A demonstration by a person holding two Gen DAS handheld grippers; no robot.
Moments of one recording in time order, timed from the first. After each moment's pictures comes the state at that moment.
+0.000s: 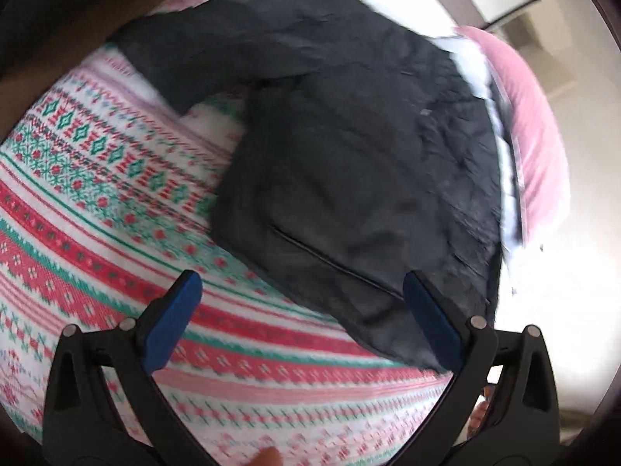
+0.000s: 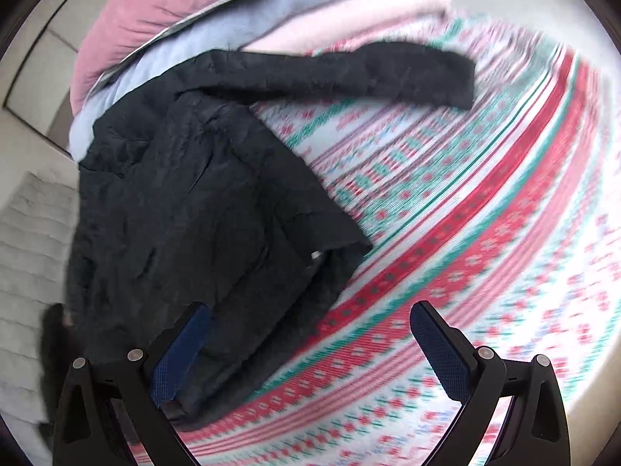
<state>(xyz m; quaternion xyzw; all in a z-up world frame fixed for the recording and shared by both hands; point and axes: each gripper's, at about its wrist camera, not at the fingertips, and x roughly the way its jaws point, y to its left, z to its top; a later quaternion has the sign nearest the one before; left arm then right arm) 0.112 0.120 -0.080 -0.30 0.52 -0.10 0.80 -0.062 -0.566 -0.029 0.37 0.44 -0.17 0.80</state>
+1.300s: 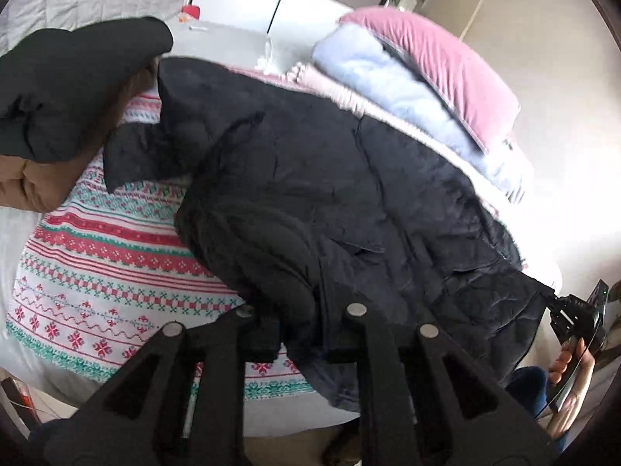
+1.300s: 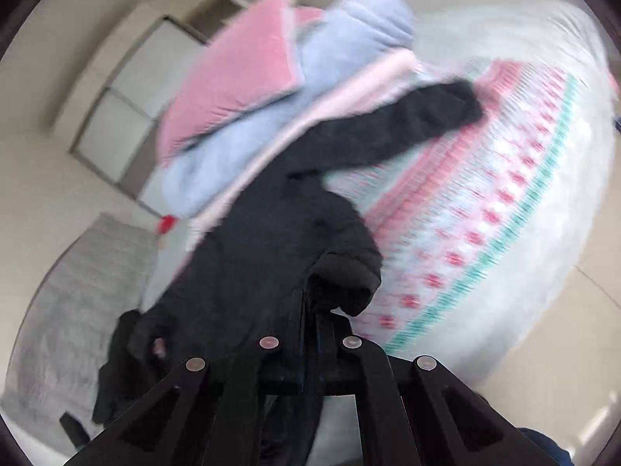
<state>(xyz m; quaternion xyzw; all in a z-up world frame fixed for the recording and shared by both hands) 0.000 0.102 0.015 -0.11 0.42 -0.19 0.88 -0.252 -0.548 0.036 0.41 0.29 -0.14 0.86</state>
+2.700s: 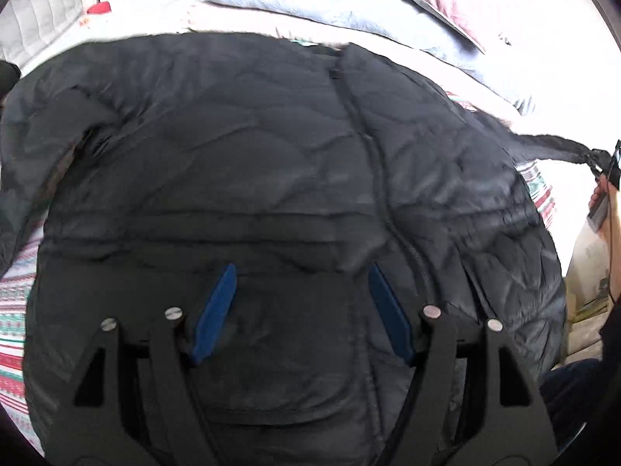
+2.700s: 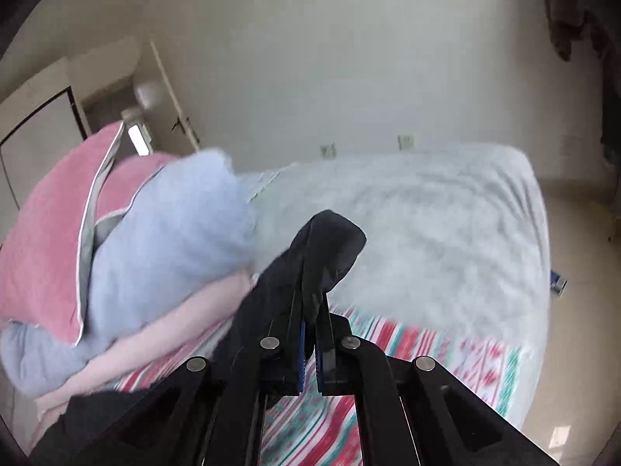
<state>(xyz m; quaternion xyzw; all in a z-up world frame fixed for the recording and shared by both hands) 0.105 -0.086 -0.050 0.02 0.48 -0.27 0.83 -0.140 -0.851 0.092 0.27 0.15 -0.45 0.84</state>
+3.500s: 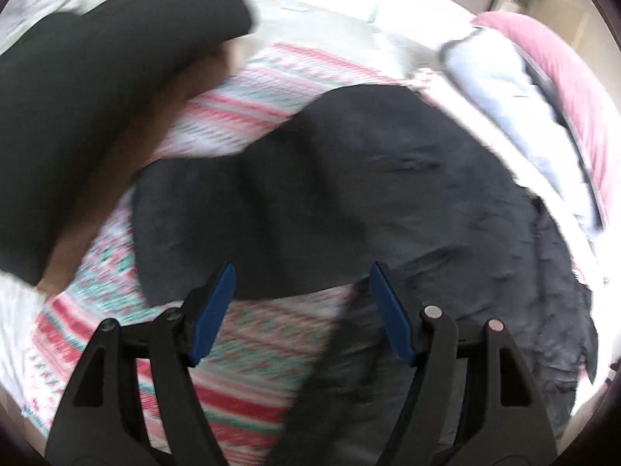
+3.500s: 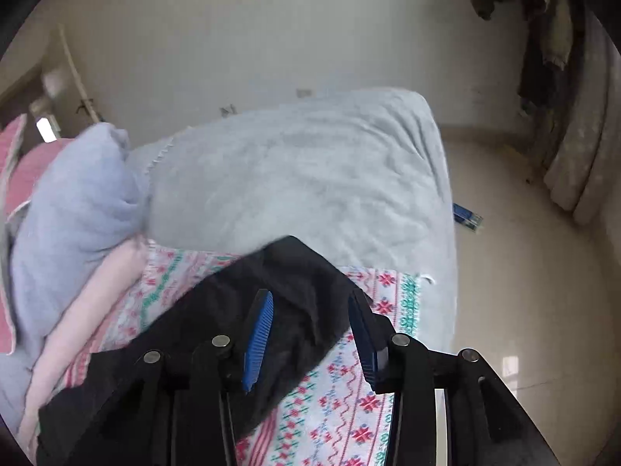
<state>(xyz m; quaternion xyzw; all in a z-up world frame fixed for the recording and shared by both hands) 0.174 0.135 -0.033 -0.12 0.47 0.01 0.88 -0.186 -0.832 0.068 0.32 0.24 -0.55 0.73</state>
